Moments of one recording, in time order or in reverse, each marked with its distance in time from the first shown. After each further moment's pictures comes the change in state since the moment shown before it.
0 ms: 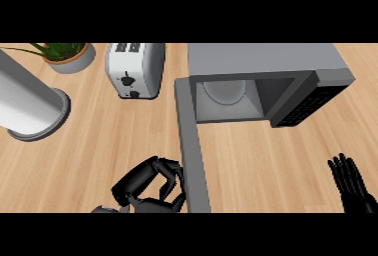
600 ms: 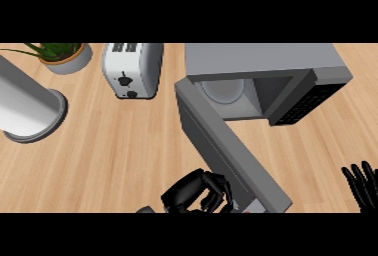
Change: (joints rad) left arm -0.180 0.007 -0.410 0.223 0.162 0.379 0.040; right arm 0.226 -0.034 0.074 -0.493 -0.225 0.132 0.190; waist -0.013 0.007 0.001
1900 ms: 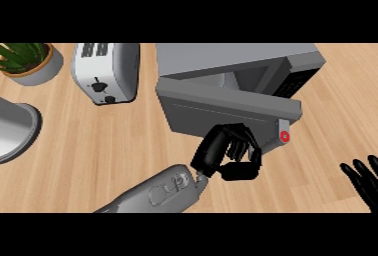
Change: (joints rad) left arm -0.525 -0.004 -0.229 0.232 0.464 0.675 0.008; right arm 0.027 -0.104 0.093 -0.439 -0.251 0.028 0.310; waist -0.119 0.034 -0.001
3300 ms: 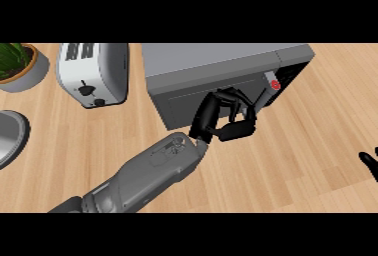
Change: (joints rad) left arm -0.177 -0.004 0.100 0.179 0.395 -0.016 -0.178; right arm -0.062 -0.075 -0.045 -0.111 -0.171 -0.083 0.150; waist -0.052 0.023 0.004
